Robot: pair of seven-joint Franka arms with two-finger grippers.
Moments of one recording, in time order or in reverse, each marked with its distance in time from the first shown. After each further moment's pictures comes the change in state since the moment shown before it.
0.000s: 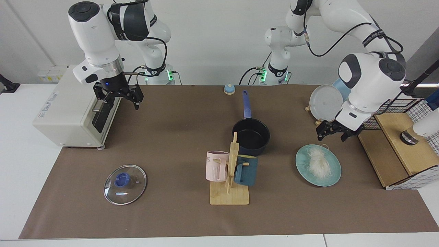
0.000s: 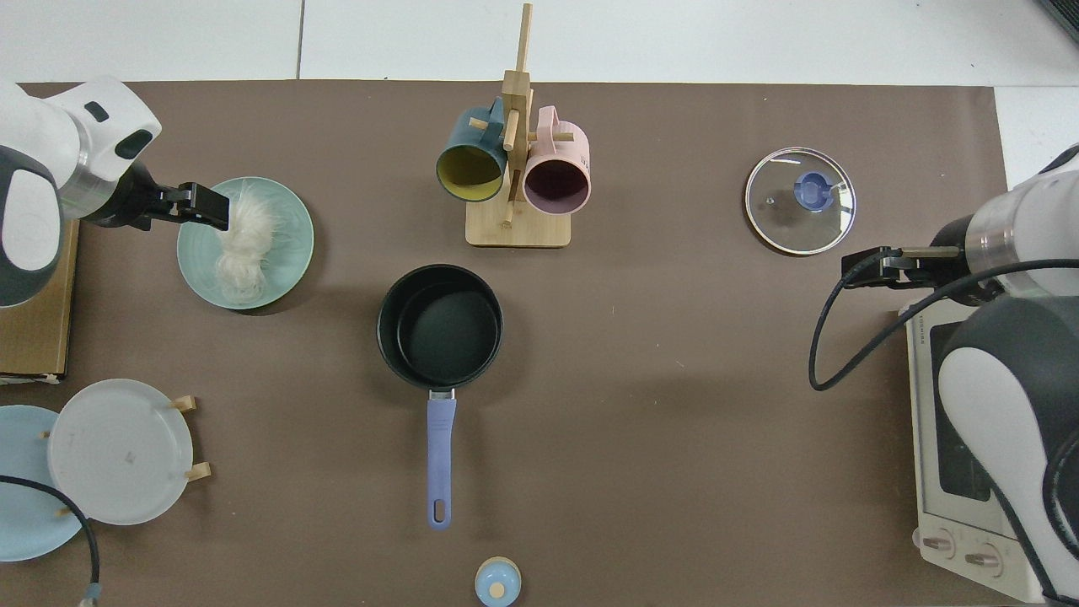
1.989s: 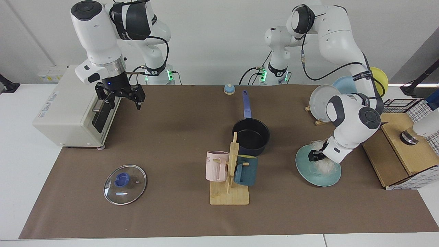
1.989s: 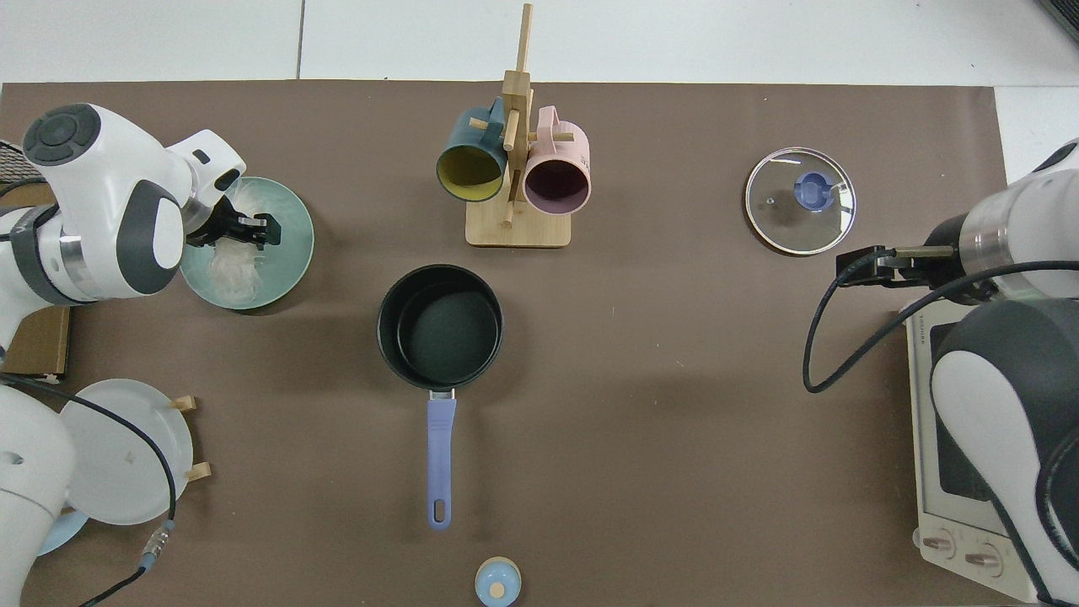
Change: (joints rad) left arm 0.000 0.198 0.014 -0.006 -0.005 0.141 -0.010; right arm 0.001 0.000 0.011 0.003 0.000 0.007 0.000
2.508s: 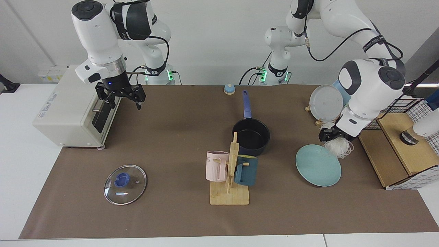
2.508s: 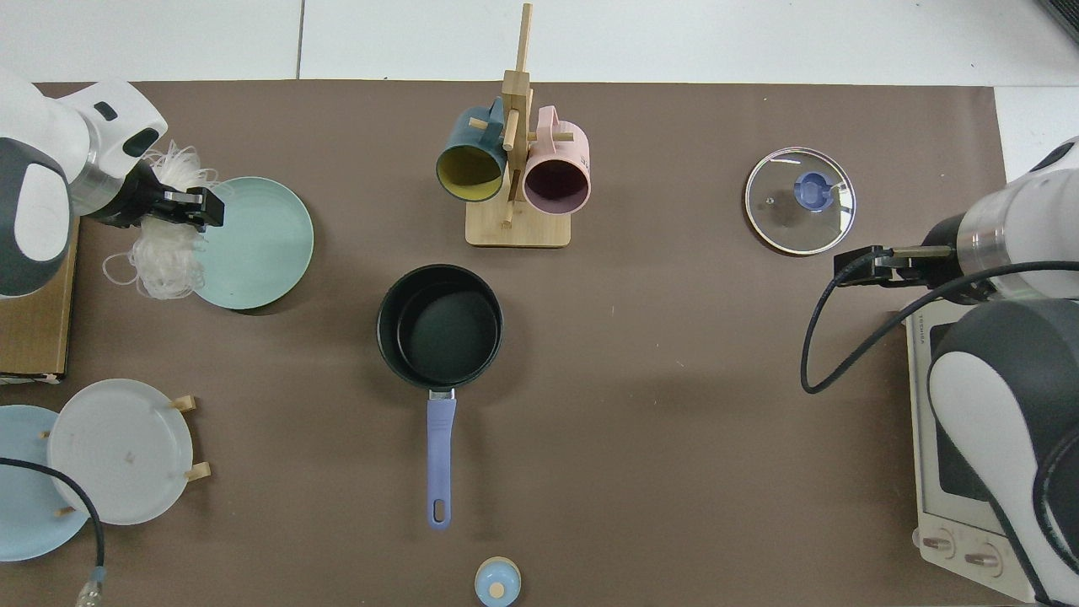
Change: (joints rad) left arm -0.005 -0.199 -0.003 0.028 0.011 -0.196 -0.002; right arm 0.001 0.000 0.002 0.001 0.000 0.000 0.000
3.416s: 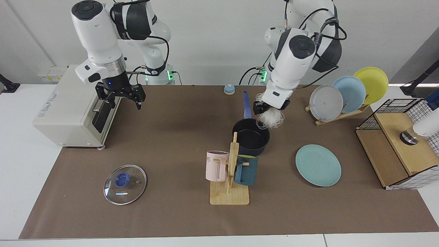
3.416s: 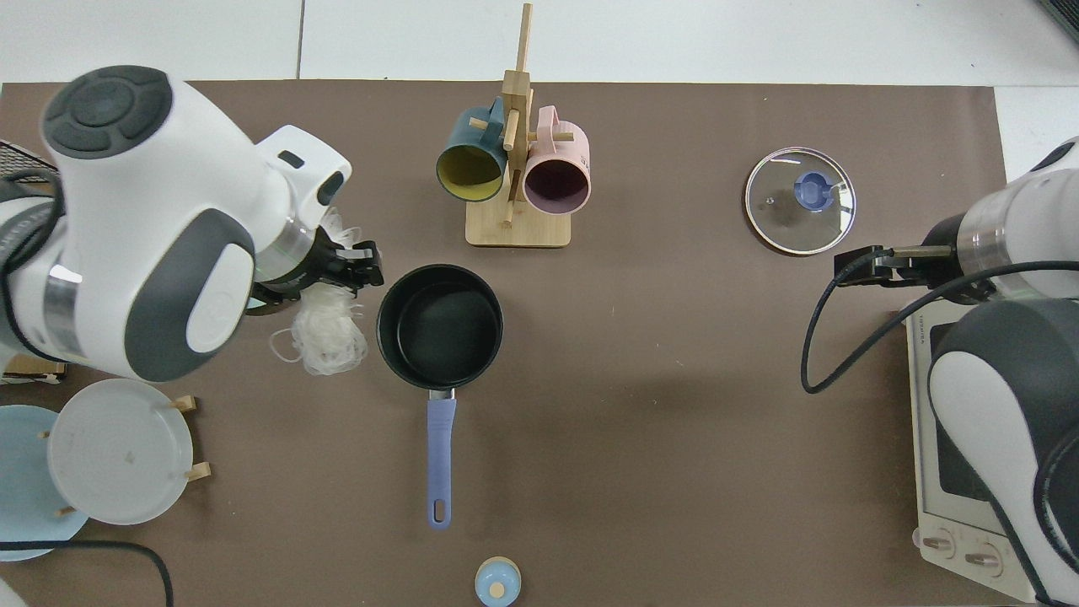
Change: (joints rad) left arm -0.050 -0.129 -0.415 -0.094 0.003 -0.133 -0.704; right arm -0.001 0.000 0.000 0.000 0.000 0.000 0.000
